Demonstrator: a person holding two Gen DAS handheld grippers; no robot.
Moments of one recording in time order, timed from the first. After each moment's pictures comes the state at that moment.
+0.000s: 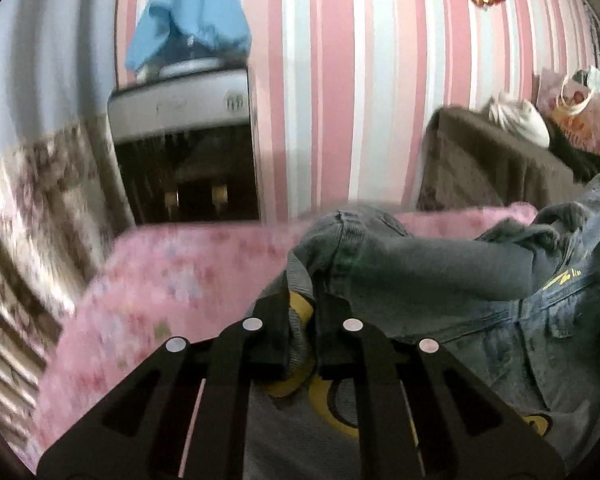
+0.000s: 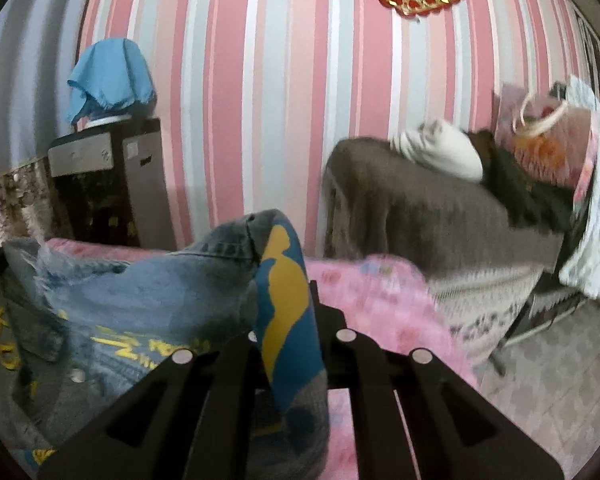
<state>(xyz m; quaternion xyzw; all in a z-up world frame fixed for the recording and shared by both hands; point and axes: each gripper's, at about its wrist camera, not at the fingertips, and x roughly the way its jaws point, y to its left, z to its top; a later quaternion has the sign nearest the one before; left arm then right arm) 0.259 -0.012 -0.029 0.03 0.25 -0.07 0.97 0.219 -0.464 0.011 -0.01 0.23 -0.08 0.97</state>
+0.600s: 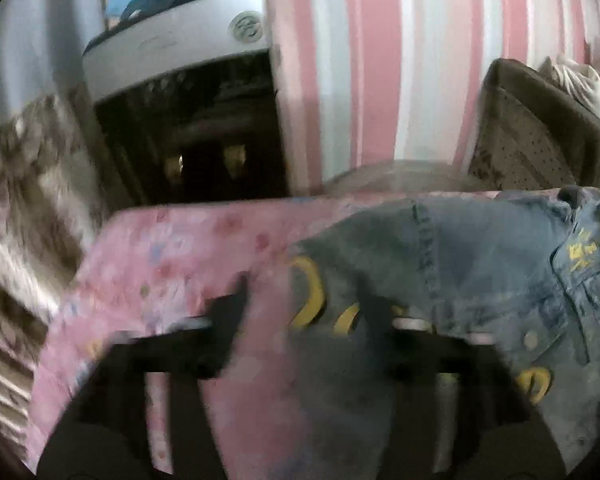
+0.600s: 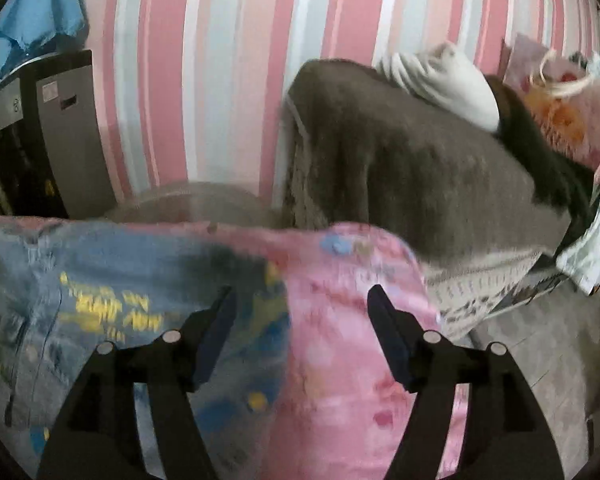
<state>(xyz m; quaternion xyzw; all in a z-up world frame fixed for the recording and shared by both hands) 0.396 0.003 -0.101 0.04 0.34 -0.01 0.94 0.339 -0.532 -0.067 -0.02 0.35 -0.13 0.93</state>
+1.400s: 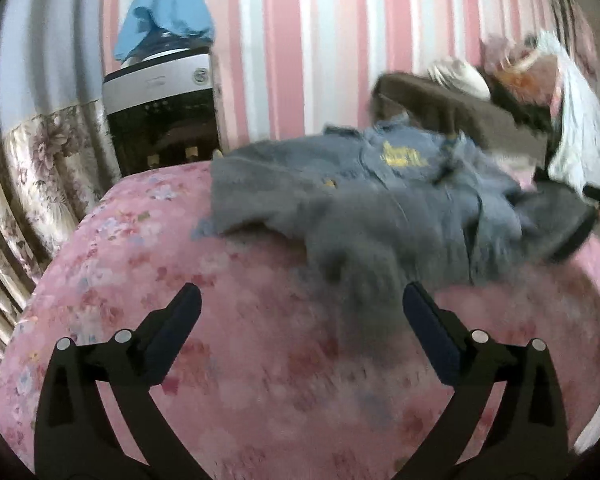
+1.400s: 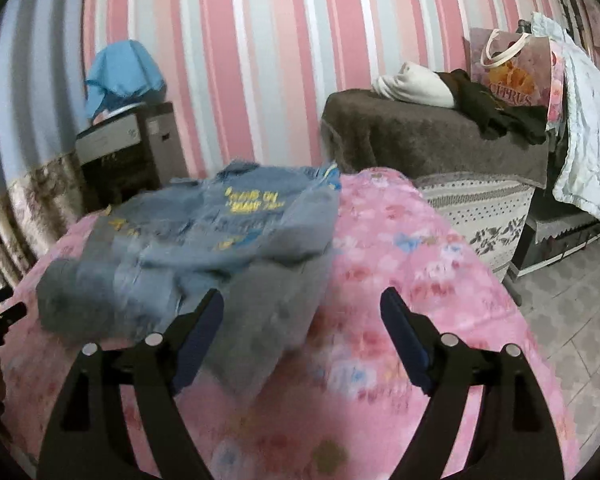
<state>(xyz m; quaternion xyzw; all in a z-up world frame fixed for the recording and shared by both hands) 0.049 -0.052 -0.093 0.06 0.29 -0.11 0.95 0.017 -0.442 -0.062 0.07 0.28 -0.06 0.95</state>
